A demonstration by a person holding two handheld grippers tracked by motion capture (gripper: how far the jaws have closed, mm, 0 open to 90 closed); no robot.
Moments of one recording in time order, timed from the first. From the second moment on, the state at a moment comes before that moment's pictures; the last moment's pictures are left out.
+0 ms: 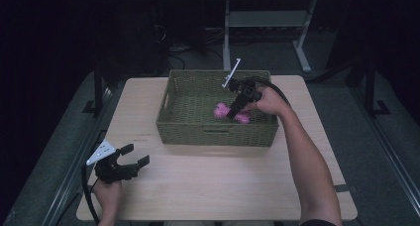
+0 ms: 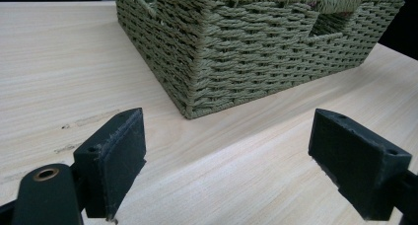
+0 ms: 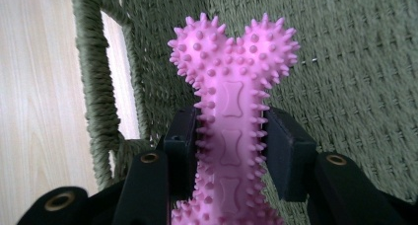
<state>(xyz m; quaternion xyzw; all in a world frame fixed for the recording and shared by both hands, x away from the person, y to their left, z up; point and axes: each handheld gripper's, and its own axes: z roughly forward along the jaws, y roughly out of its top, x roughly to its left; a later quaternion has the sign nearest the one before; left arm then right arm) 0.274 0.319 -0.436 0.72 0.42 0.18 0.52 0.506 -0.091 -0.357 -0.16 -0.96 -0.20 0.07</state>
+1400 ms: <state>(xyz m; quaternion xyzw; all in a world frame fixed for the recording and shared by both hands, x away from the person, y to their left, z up) 0.273 0.319 -0.436 0.73 0.41 0.18 0.52 0.487 -0.110 -0.350 -0.20 -0.95 -0.22 0.05</state>
